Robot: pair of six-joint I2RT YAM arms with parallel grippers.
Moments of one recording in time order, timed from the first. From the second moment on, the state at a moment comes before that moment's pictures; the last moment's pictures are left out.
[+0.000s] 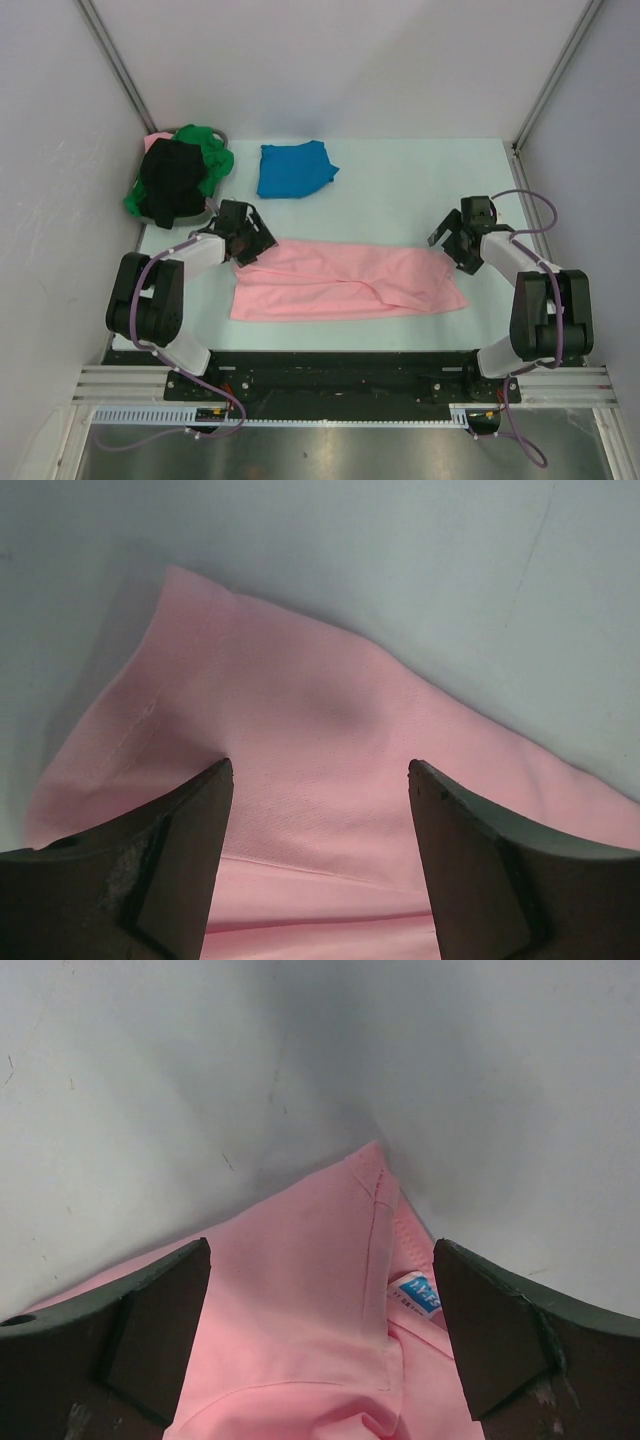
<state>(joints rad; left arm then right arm) -0.21 1.59 0.84 -0.18 0.04 -0.76 0.04 1.48 0.86 -0.40 0.07 0.72</state>
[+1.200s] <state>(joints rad) -0.20 1.60 0.82 -0.16 0.00 -0.76 -0.06 1.54 0.86 -0.30 -0.05 0.79</state>
